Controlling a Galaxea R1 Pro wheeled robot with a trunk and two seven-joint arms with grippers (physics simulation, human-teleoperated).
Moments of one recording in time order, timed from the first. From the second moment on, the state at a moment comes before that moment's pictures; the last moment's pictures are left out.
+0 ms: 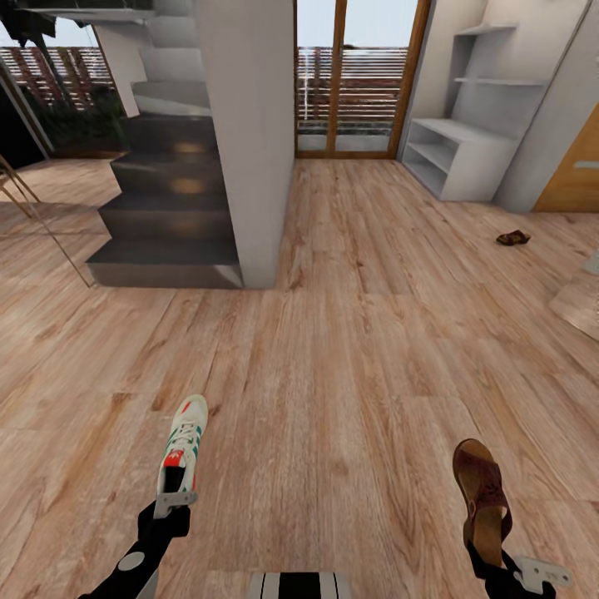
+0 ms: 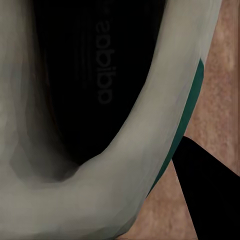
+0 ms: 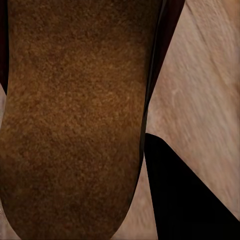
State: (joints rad) left arm -0.44 0.08 -0.01 -0.39 0.04 -0.25 0.04; right arm -0.11 -0.12 -0.51 -0.75 0.02 -0.30 0.31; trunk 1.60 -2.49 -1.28
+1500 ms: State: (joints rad) left arm -0.44 0.06 -0.01 -0.40 0.04 -0.25 0.04; right arm -0.11 -0.11 -0.50 -0.75 0.02 -0.35 0.31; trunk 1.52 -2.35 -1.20
